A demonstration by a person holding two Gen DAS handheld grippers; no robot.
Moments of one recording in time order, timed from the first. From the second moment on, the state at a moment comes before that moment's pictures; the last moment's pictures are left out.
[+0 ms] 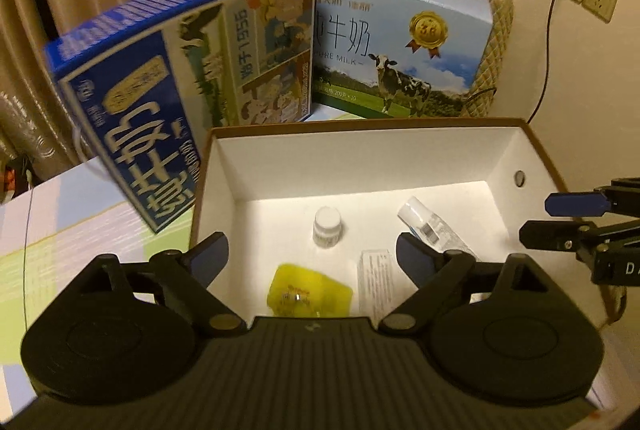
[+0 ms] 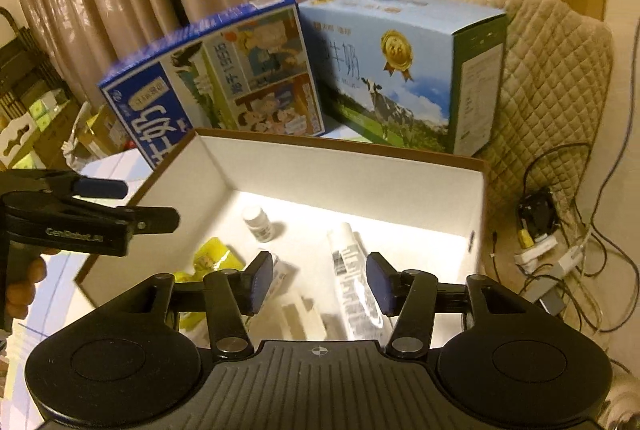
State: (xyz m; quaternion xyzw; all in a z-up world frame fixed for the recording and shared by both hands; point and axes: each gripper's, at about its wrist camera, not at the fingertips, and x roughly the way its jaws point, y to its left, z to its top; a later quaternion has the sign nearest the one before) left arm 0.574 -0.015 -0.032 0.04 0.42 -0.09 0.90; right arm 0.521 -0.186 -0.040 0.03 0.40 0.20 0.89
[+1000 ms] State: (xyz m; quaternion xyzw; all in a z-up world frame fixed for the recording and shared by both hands) left arm 0.393 0.013 -0.014 -0.02 0.44 -0.09 0.89; right arm 0.361 -0.182 -0.010 0.08 0.40 0.20 0.89
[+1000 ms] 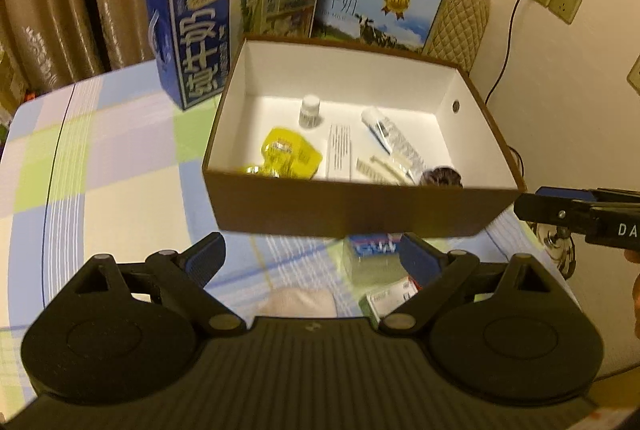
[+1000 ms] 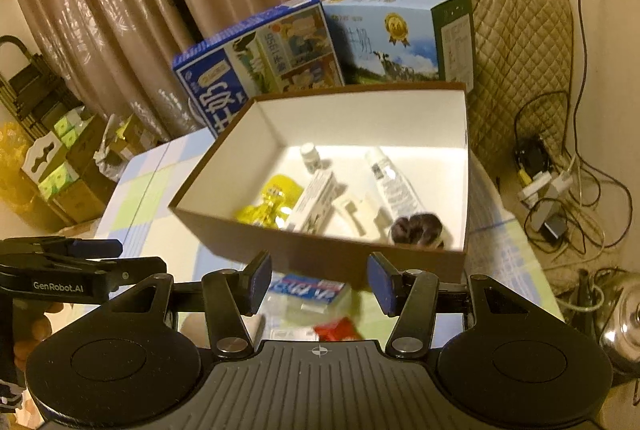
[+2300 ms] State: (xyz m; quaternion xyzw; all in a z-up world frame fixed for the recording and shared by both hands) left arm 0.317 0.015 -0.065 0.01 0.51 -0.07 0.86; right arm 0.285 -0.160 -0.070 0.06 0.49 0.19 0.85
